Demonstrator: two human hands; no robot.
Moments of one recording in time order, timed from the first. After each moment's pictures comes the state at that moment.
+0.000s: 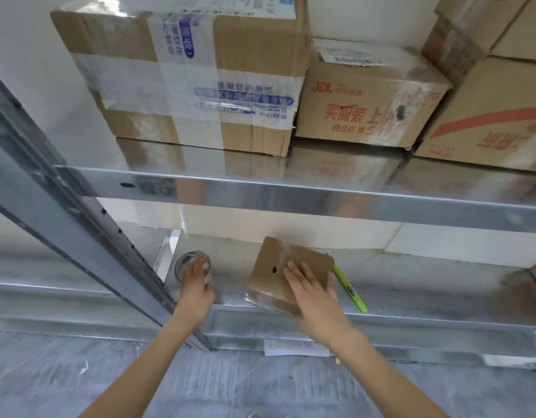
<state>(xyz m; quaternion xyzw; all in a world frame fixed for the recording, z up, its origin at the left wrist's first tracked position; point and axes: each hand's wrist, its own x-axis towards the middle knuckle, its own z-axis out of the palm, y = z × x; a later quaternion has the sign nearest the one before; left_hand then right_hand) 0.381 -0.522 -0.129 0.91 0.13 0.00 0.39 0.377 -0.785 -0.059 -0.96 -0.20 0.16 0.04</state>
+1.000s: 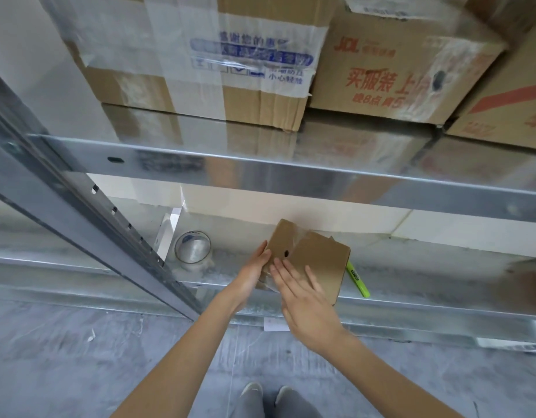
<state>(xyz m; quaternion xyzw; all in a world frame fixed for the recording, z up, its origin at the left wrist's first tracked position) 0.394 -0.619 -0.093 0.64 0.16 -0.22 0.72 0.350 -0.777 -0.080 -0.95 -0.30 0.05 0.06</state>
